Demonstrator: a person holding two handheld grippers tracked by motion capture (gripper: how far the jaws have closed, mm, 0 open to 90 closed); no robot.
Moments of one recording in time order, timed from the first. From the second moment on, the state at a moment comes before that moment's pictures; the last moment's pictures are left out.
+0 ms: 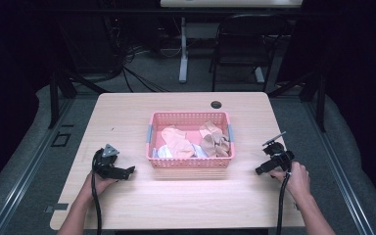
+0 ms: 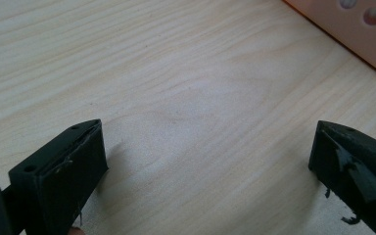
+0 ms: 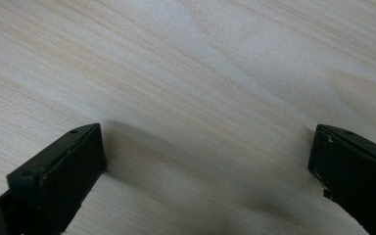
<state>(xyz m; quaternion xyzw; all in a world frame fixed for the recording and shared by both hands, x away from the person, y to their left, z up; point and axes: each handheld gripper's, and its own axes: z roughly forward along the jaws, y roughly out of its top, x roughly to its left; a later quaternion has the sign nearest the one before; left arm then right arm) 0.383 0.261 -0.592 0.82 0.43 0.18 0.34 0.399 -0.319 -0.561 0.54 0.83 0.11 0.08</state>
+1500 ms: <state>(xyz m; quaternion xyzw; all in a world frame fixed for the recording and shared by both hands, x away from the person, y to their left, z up) 0.383 0.261 -0.592 0.82 0.43 0.18 0.34 0.408 -0.257 -0.443 0.45 0.88 0.16 0.06</state>
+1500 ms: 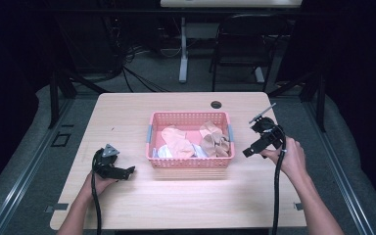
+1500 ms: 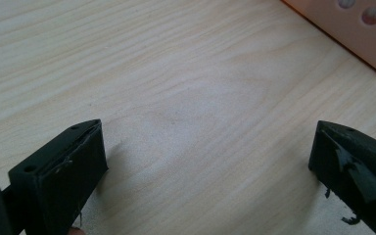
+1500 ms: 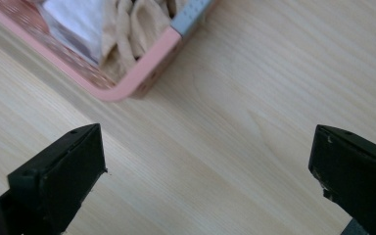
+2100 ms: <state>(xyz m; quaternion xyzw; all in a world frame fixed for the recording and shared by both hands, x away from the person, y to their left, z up) 0.384 0.261 -0.592 0.82 0.43 0.18 0.34 0.430 -0.207 -0.416 0.41 0.89 0.19 0.07</state>
